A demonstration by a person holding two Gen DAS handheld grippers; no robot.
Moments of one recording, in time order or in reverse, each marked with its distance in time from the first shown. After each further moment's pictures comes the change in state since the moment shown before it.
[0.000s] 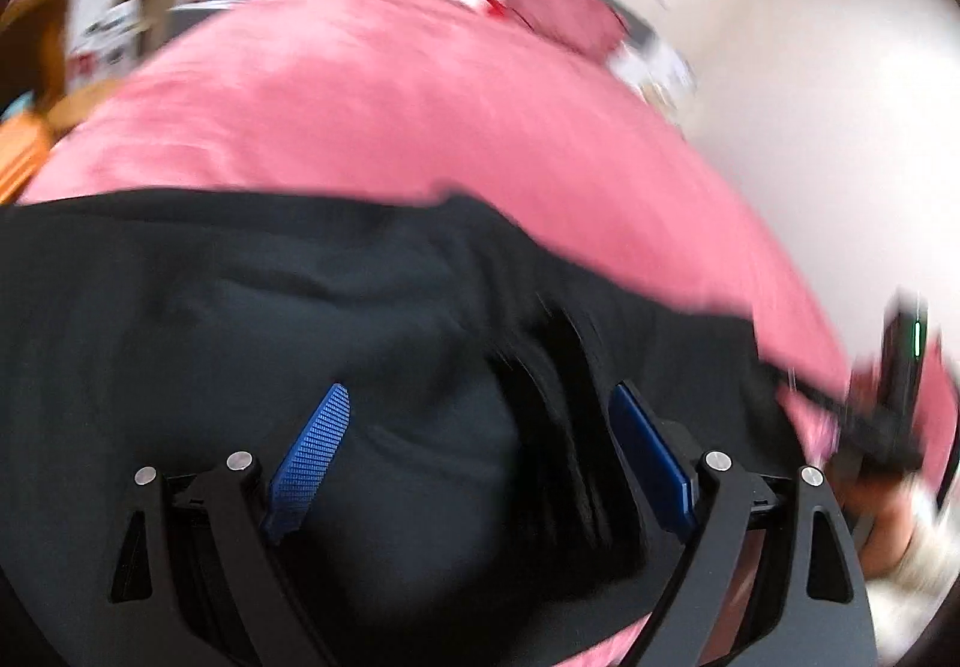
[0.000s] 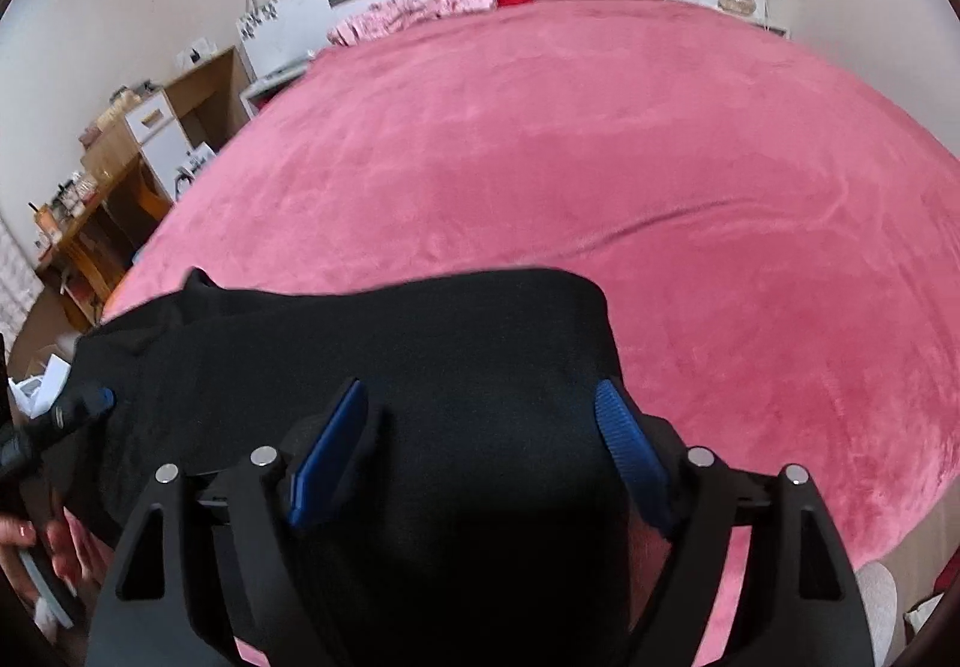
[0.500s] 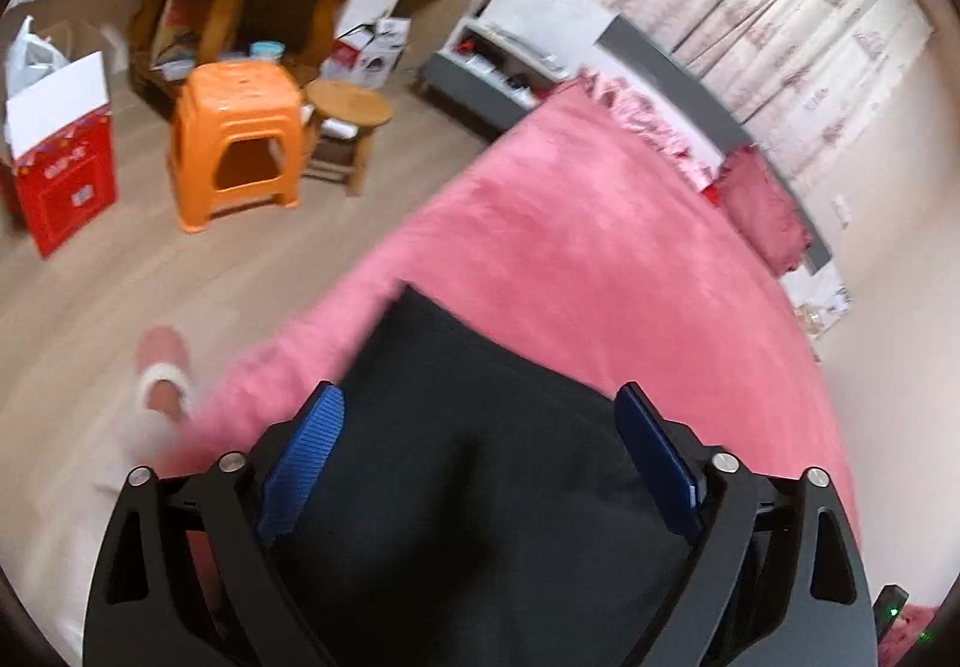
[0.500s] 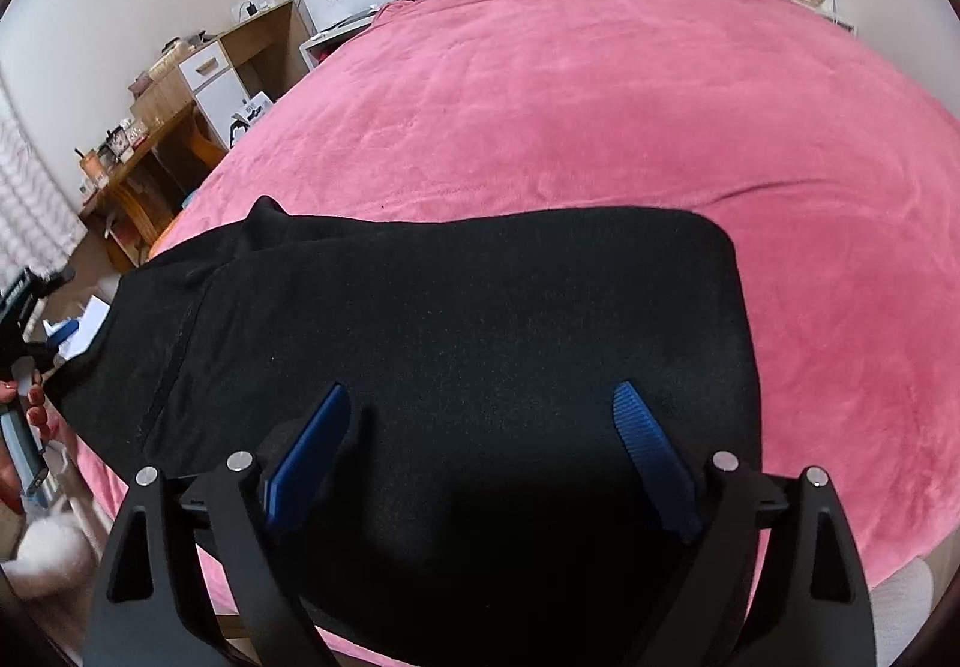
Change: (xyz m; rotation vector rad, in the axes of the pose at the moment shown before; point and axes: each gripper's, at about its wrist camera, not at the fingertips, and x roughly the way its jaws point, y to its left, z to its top) left arm -0.126 0.167 0.029 -0.423 -0.223 0.313; right arm 0.021 0.032 -0.016 -0.074 0.116 0.124
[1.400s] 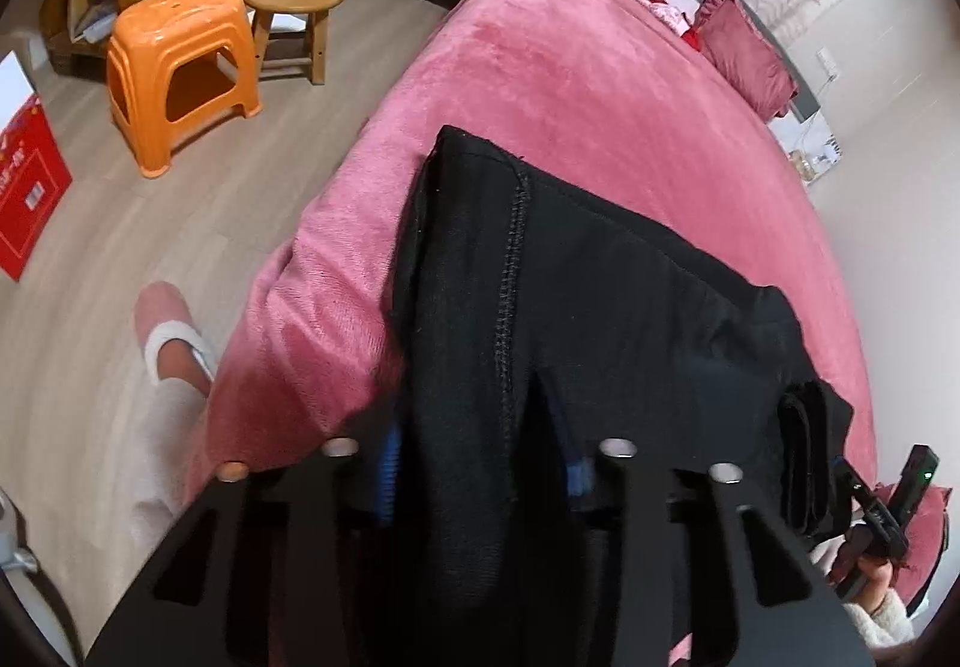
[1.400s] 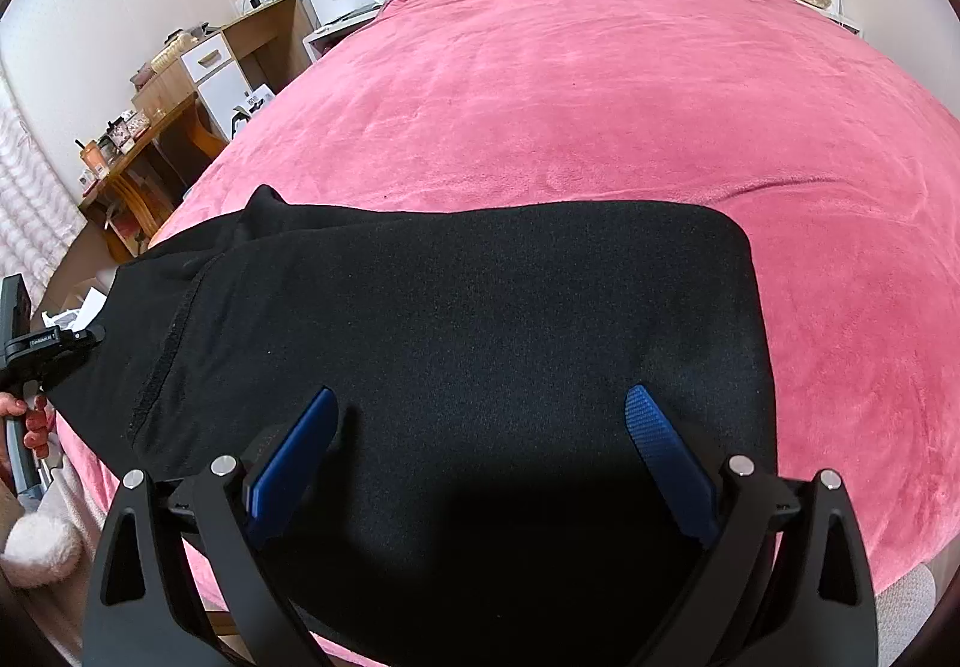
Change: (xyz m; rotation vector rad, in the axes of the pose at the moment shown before) left arm 0.031 0.022 -0.019 0.188 0.335 -0.058; right arm 0.004 0.005 -0.004 -0.017 0.007 -0.006
